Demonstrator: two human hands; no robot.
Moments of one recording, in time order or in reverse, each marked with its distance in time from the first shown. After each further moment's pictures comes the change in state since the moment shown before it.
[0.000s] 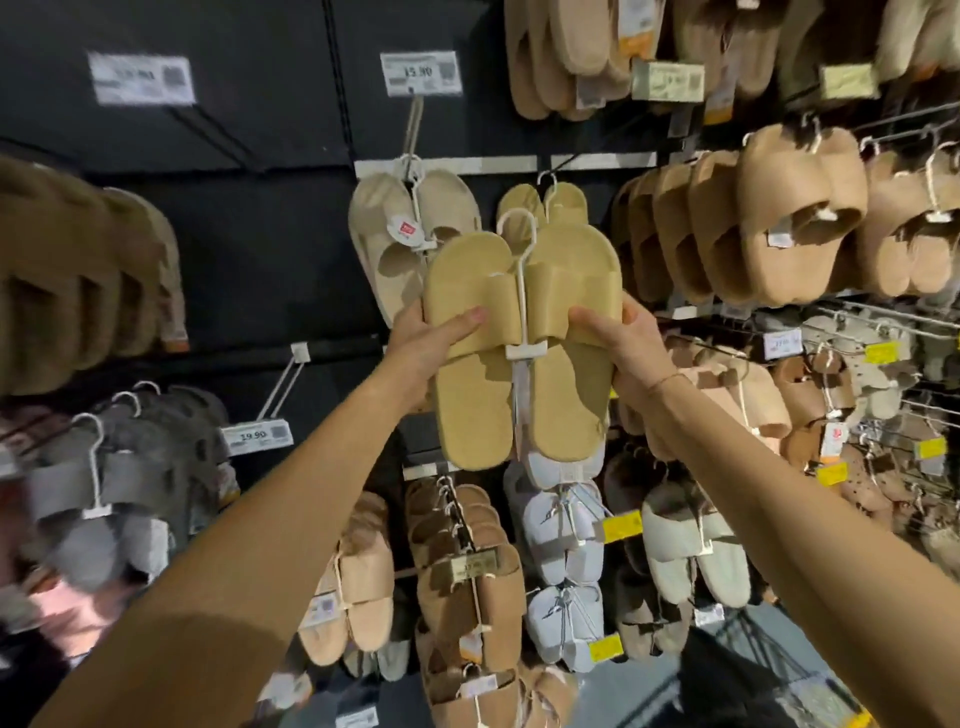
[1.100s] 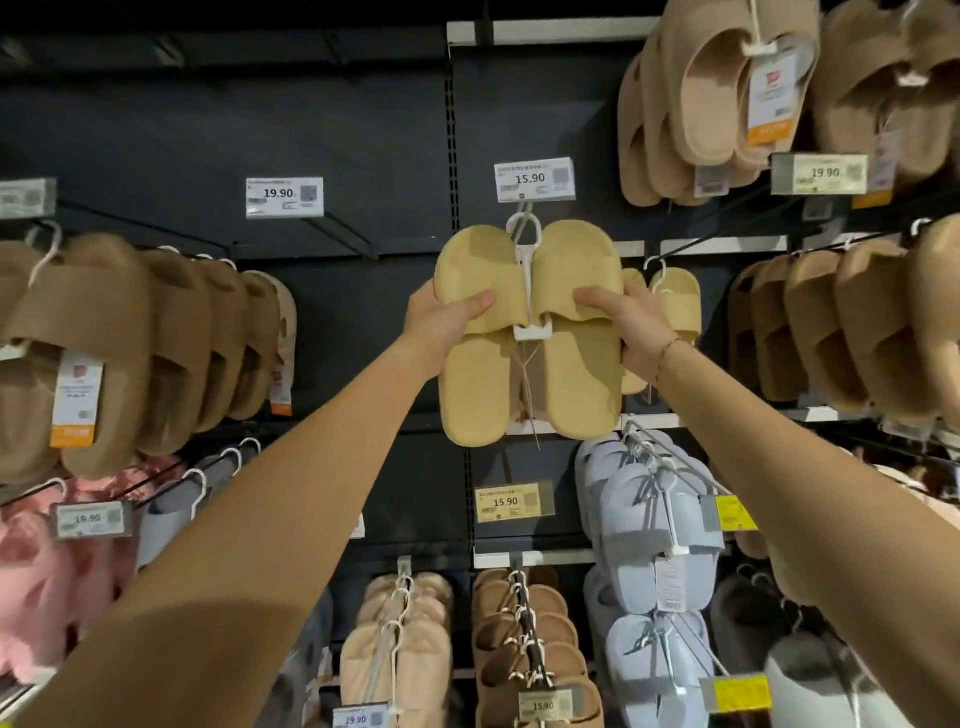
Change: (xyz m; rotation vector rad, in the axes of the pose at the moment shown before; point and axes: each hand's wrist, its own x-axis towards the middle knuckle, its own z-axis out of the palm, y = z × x) left_hand 0.112 0.086 -0.067 0.063 0.246 0.095; right_hand 0.153 -0.048 0.105 0.030 -0.207 0.049
